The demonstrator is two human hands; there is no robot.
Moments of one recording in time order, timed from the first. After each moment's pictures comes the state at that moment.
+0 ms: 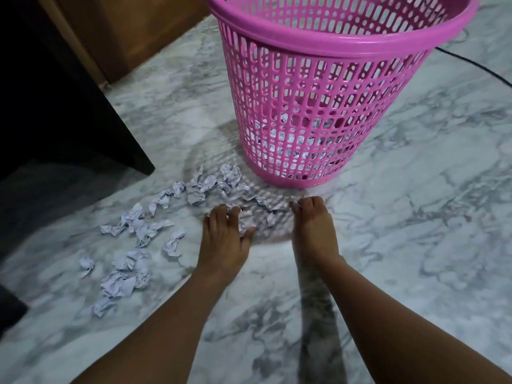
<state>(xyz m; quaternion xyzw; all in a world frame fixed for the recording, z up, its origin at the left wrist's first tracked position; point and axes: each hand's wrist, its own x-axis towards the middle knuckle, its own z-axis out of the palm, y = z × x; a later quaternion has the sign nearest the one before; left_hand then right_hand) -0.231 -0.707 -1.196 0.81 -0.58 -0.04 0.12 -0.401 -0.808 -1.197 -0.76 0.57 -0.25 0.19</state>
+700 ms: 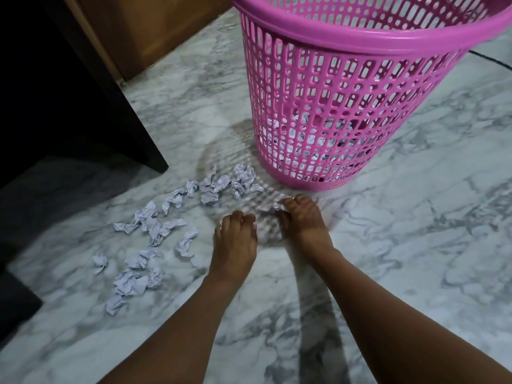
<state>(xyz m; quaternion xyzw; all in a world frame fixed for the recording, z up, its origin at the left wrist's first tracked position) -0.234 -0.703 -1.199 0.80 -0.57 0.02 0.19 -0.362 -0.815 -1.201 -0.85 0.46 -0.20 0.16</state>
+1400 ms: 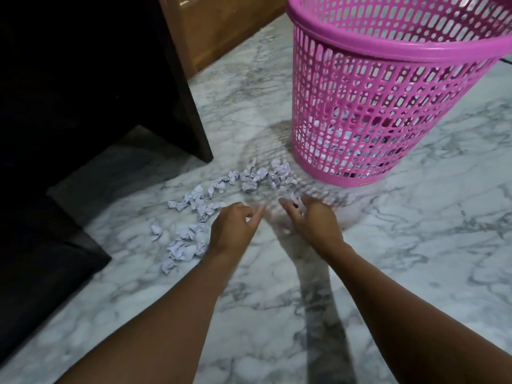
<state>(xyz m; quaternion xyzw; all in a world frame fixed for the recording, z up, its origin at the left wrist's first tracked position) -0.194 -0.653 -1.126 0.85 -0.43 -0.12 0.29 -0.334 -0.763 -1.149 -0.81 0.47 -0.17 0.31</state>
